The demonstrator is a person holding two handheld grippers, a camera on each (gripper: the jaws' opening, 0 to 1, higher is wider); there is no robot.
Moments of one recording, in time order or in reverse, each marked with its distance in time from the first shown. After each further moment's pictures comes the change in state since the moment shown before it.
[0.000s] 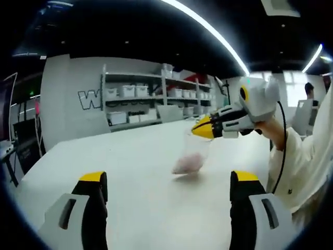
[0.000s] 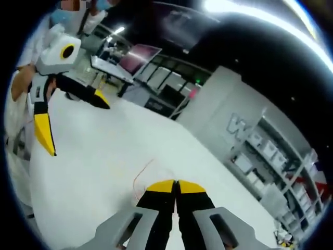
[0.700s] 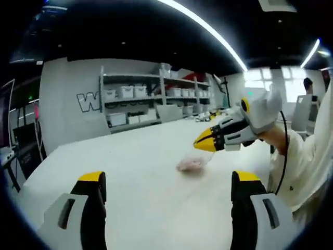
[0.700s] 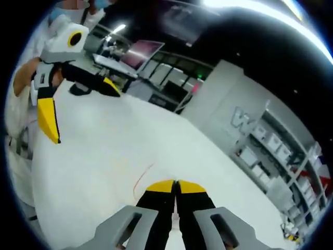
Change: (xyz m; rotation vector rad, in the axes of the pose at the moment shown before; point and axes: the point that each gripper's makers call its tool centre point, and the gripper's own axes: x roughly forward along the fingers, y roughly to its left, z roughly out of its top) left arm 0.002 -0.004 0.005 0.023 -0.005 -0.005; right arm 0.001 0.018 -0.023 0.037 0.038 0.031
